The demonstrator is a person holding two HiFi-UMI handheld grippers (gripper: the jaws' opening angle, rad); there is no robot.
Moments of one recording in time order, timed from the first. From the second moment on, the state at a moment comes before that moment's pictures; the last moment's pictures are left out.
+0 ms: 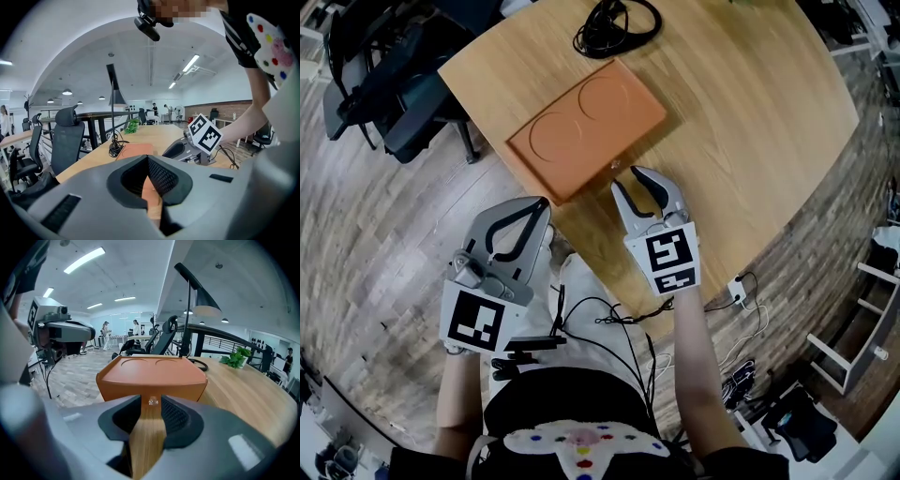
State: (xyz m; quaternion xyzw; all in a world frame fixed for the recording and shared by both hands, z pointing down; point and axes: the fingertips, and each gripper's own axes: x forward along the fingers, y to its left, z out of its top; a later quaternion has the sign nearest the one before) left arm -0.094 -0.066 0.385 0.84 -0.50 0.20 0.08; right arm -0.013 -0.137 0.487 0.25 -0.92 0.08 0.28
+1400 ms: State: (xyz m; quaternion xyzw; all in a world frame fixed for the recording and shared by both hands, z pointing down) left arm -0.090 -0.063 0.402 0.84 -0.49 0.21 0.09; right arm -0.026 -0.151 0.527 0.26 -0.91 0.08 0.31
